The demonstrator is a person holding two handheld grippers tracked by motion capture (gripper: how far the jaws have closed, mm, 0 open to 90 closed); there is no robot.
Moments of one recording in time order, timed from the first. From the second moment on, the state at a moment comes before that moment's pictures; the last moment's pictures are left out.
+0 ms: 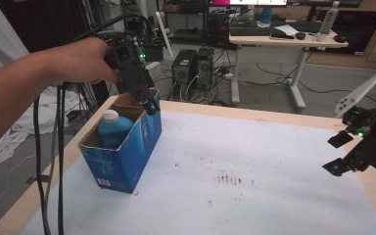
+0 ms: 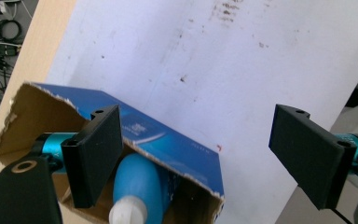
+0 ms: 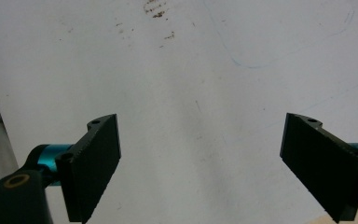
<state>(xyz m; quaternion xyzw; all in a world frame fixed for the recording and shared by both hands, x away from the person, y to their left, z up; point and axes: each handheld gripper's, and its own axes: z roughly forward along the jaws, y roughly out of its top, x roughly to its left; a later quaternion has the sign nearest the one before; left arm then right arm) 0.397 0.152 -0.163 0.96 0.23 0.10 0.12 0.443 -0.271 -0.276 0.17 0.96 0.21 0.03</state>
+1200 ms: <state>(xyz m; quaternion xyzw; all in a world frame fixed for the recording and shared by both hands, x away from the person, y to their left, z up) 0.414 0.053 -0.190 0.98 0.15 0.04 0.14 0.440 -0.269 -0.274 0.17 0.96 0.21 0.03</state>
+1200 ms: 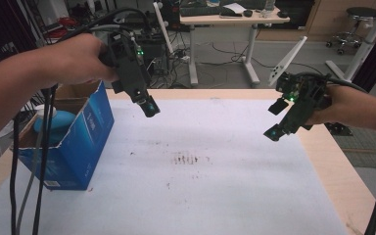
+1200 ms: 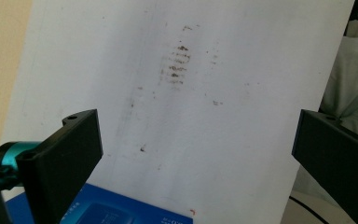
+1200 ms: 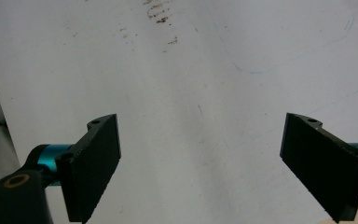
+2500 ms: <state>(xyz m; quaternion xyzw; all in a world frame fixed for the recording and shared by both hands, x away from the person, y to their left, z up) 0.423 -0.002 -0.266 0.99 0.12 -0.03 0.12 0.441 -0.275 -0.289 0.18 0.96 0.21 0.02</state>
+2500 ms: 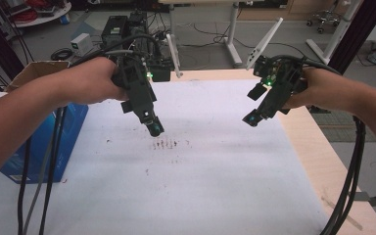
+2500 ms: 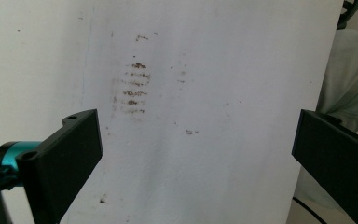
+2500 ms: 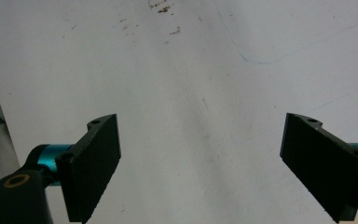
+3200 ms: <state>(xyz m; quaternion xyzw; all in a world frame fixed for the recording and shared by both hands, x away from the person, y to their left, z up) 0.423 0.002 -0.277 0.98 0.12 -0.04 0.12 0.442 -0.272 -0.294 0.18 0.96 0.21 0.01</state>
